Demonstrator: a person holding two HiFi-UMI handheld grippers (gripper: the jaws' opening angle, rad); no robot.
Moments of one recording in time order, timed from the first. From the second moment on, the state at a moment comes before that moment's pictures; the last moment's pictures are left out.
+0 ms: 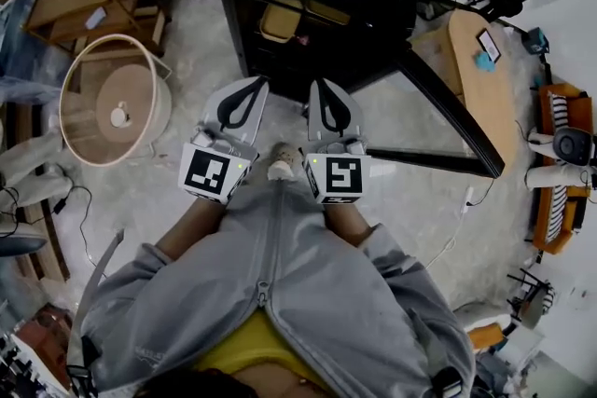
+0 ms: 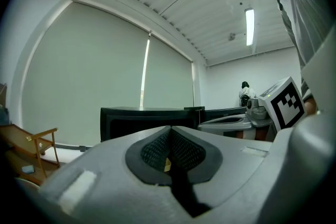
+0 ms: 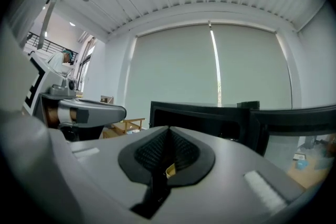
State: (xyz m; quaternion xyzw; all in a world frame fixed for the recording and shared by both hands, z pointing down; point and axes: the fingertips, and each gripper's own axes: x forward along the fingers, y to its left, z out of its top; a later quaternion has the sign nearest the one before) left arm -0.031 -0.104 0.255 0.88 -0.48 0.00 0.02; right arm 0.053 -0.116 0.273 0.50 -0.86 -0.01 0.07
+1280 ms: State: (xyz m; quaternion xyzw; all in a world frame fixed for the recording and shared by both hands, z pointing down) left arm -0.035 -0.219 0.405 0.87 -0.48 0.05 0.05; right arm 0.051 -0.203 0.400 0.49 -0.87 0.02 0.09
